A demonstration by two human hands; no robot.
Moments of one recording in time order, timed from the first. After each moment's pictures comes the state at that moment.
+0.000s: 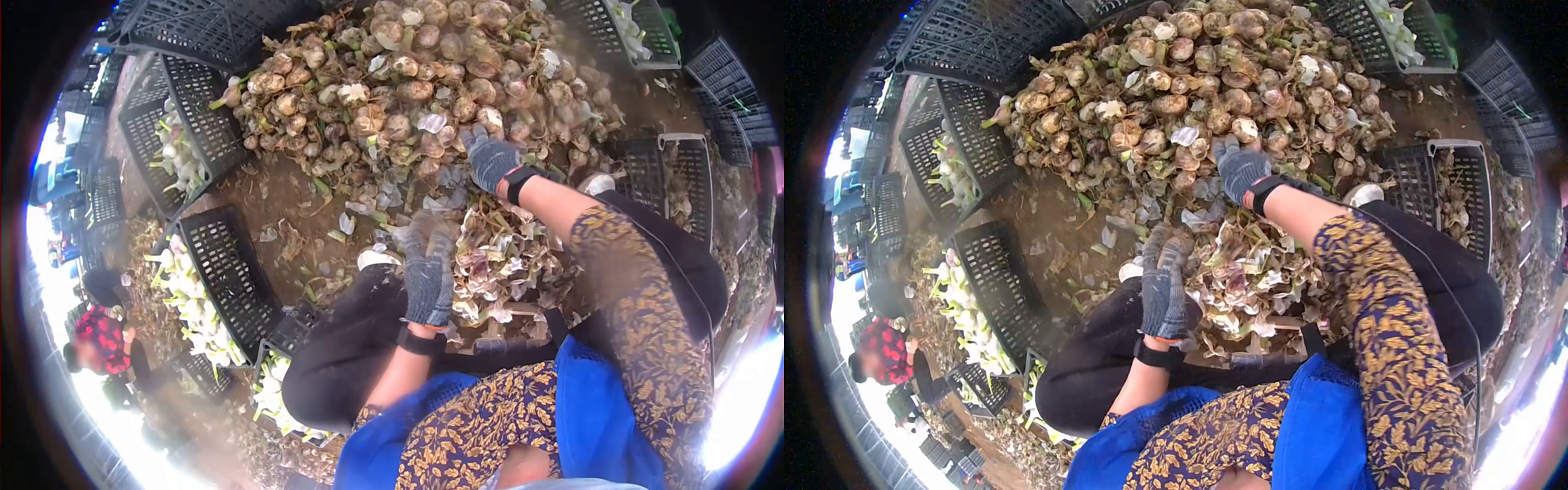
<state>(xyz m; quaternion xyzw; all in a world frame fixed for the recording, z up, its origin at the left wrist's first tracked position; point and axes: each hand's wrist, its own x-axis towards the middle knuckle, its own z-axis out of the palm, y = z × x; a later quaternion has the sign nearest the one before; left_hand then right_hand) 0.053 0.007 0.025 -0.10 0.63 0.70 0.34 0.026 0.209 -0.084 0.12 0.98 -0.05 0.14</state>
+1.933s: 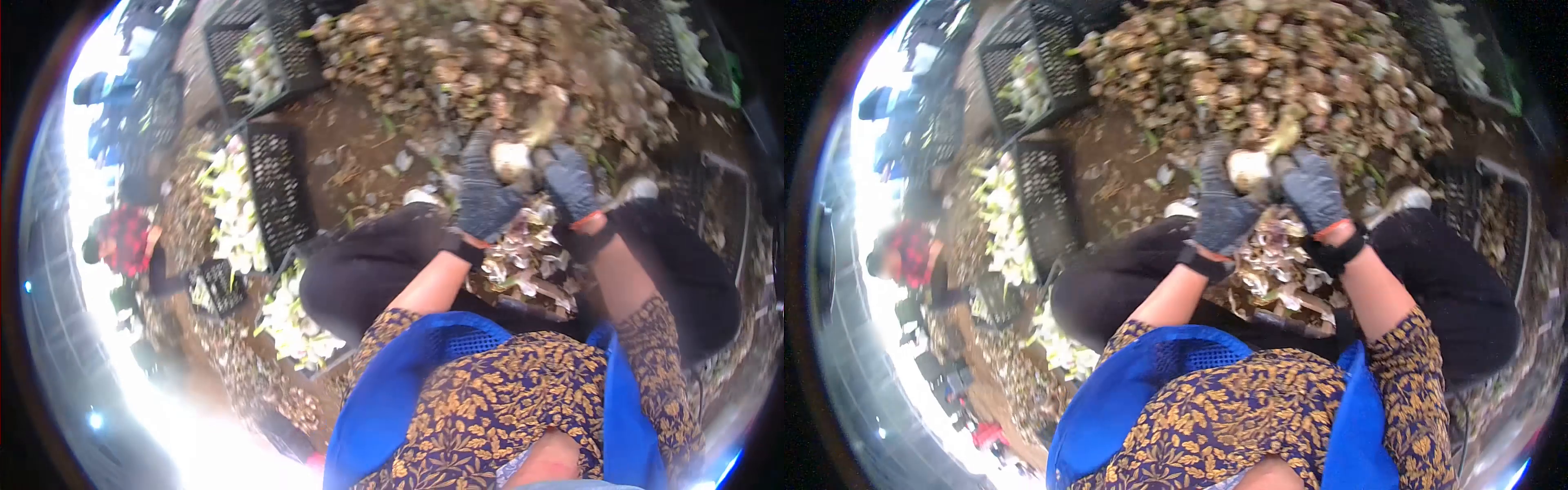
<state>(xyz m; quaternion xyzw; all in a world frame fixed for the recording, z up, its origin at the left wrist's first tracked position) 0.057 0.019 0.009 0.25 0.75 0.61 0.02 0.104 0.148 0.036 0.18 0.86 -0.46 -0.10</state>
